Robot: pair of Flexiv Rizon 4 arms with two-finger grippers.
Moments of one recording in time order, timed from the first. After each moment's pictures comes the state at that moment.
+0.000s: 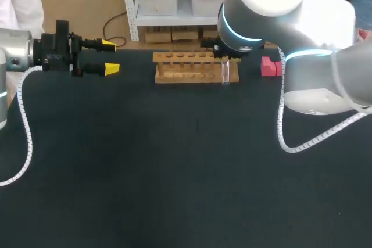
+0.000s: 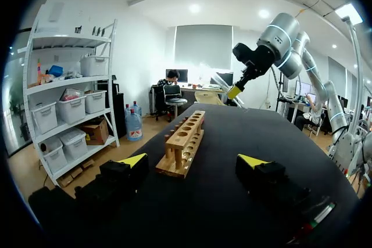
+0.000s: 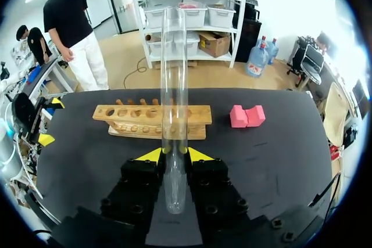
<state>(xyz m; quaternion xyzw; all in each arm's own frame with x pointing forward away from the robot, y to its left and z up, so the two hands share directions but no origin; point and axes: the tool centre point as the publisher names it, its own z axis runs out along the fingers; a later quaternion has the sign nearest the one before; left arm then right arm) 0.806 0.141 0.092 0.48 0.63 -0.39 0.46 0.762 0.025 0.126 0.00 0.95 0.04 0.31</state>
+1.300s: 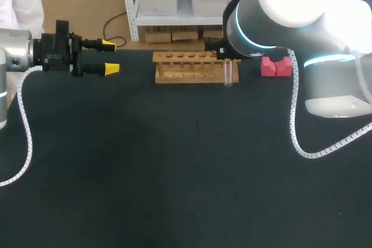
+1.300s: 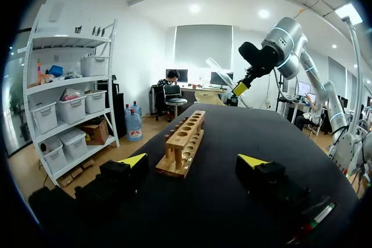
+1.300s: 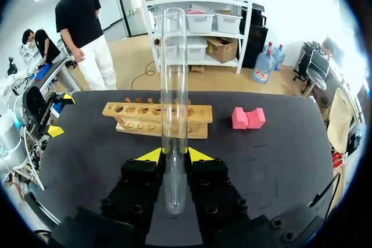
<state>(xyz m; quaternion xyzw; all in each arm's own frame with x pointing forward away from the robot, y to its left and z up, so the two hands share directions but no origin) 0.806 0.141 0.092 0.48 0.63 -0.39 0.46 0.749 0.023 0.134 -0.02 0.94 0.06 0.32</state>
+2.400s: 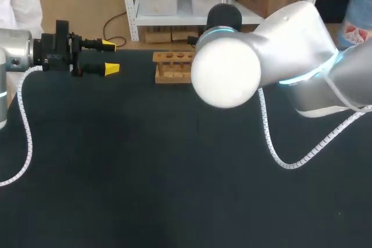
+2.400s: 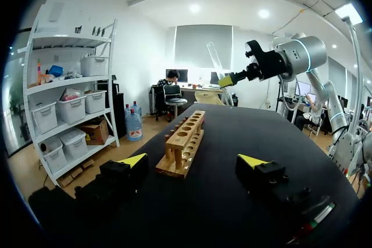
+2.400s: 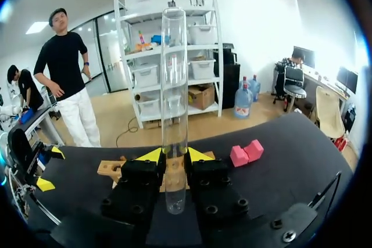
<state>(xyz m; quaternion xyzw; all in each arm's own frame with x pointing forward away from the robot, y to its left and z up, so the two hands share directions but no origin) 0.806 0.141 0.092 0.48 0.63 -0.39 0.46 0.801 0.042 0.155 0.08 0.85 0.01 0.52</state>
